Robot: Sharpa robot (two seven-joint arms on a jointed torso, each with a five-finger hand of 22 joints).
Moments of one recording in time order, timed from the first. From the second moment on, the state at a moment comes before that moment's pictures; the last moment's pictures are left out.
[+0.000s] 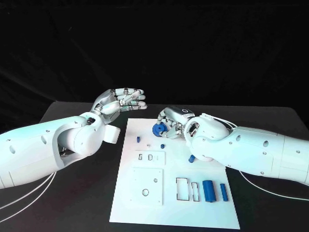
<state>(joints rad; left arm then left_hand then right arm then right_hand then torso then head) 1.23 -0.91 -0.02 1.58 -0.01 -0.24 0.47 1.37 -0.16 0.43 0.21 0.05 0.83 0.21 0.28 0.23 1.05 0.18 0.09 0.07 0.96 0.14 0.34 0.29 0.18 0.86 0.26 0.27 0.07 1.31 -0.49 -0.19 1.38 -1.46 -0.42 -0.28 1.33 -0.23 0.50 0.09 0.27 0.92 0.14 0.33 0.36 1.47 0.05 1.50 1.31 1.46 -0.02 1.55 1.31 0.10 1.36 0.09 1.33 1.23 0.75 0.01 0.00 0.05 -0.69</state>
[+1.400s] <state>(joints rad) 1.23 -0.92 -0.02 1.58 -0.01 -0.23 0.45 1.37 -0.16 0.42 0.20 0.05 0.83 0.21 0.28 0.23 1.05 0.18 0.09 0.07 0.96 0.14 0.34 0.29 0.18 0.86 0.26 0.26 0.07 1.30 -0.46 -0.19 1.32 -1.46 -0.41 -0.26 1.29 -0.27 0.49 0.09 0.27 0.90 0.14 0.29 0.34 1.47 0.05 1.49 1.31 1.46 -0.02 1.55 1.31 0.10 1.35 0.09 1.31 1.20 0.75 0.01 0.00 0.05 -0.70</state>
